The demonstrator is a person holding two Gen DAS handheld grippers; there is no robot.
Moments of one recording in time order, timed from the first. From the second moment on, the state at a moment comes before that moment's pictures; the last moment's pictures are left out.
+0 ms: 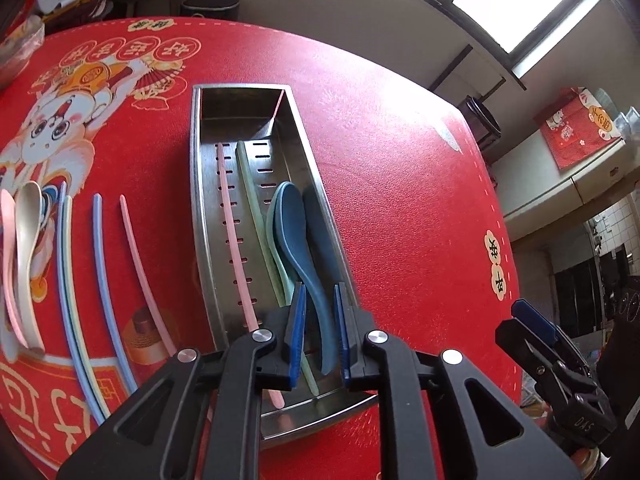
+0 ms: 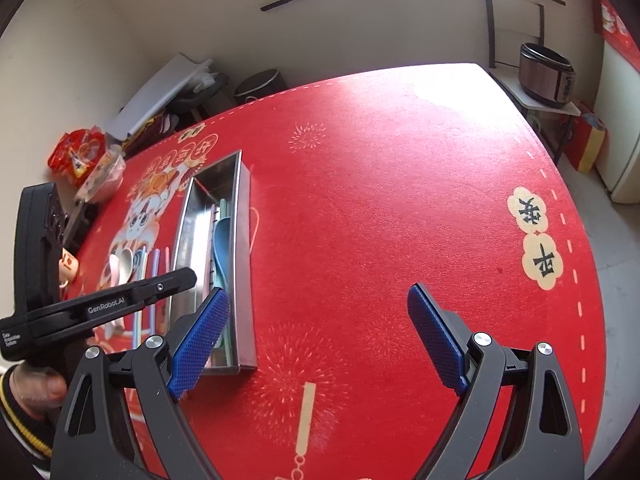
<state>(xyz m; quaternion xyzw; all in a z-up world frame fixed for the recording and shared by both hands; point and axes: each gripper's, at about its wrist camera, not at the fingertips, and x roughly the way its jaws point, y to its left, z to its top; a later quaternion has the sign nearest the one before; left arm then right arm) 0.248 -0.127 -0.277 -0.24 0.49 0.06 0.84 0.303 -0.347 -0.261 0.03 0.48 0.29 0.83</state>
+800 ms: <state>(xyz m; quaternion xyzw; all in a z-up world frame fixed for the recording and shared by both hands) 0.106 0.035 -0.275 -0.25 0.44 0.14 0.85 0.234 -0.242 -0.250 0.01 0.47 0.32 0.82</state>
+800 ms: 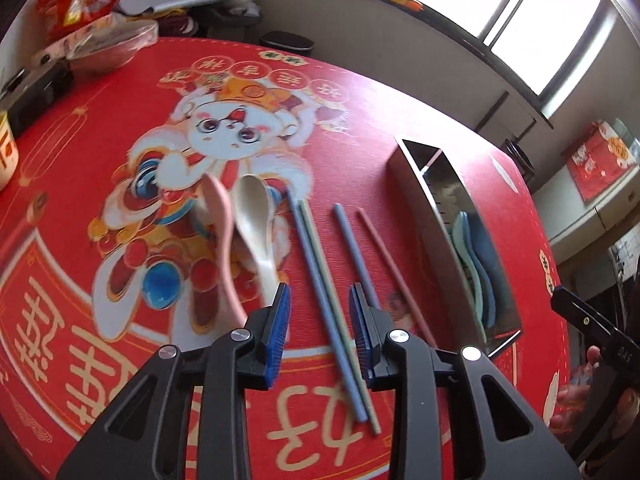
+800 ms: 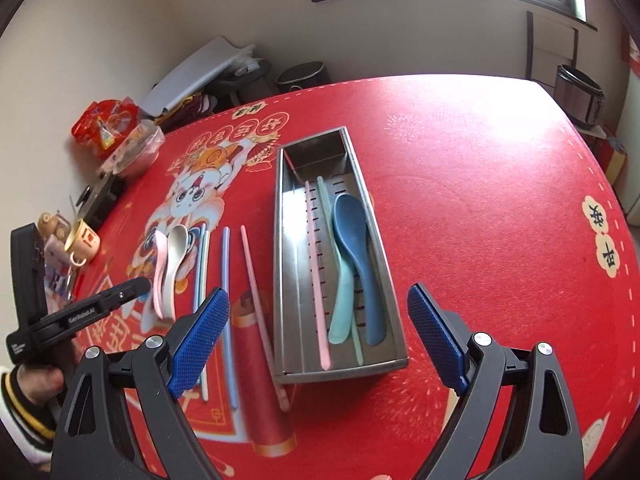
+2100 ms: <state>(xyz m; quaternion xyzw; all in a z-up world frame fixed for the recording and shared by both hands) 0.076 0.115 -0.320 -0.18 0.51 0.17 0.82 0.215 -0.202 -0.274 0.02 0.55 0.26 0.79</state>
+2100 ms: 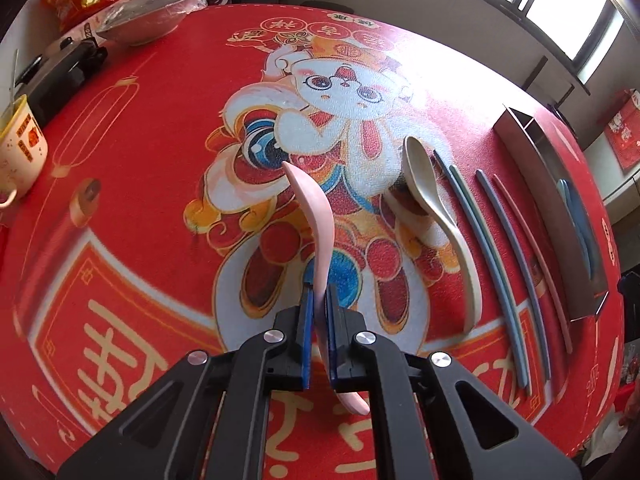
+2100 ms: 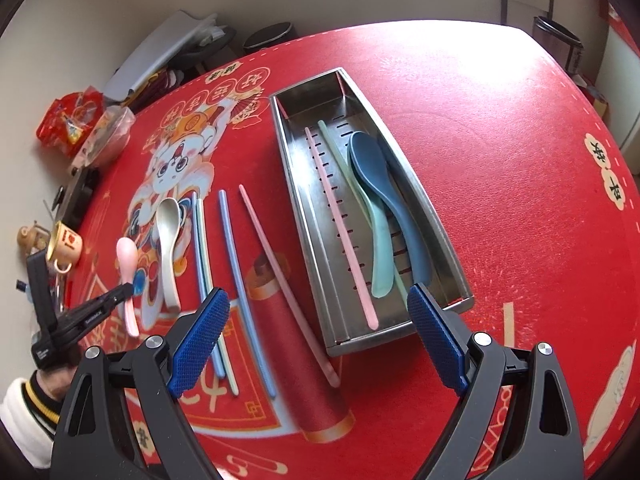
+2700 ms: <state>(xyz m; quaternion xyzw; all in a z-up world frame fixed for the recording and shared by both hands) 0.065 0.092 -0.314 -0.27 0.48 0.12 0.82 0.221 -0.196 -0.277 0.02 0.55 0.28 0.78</state>
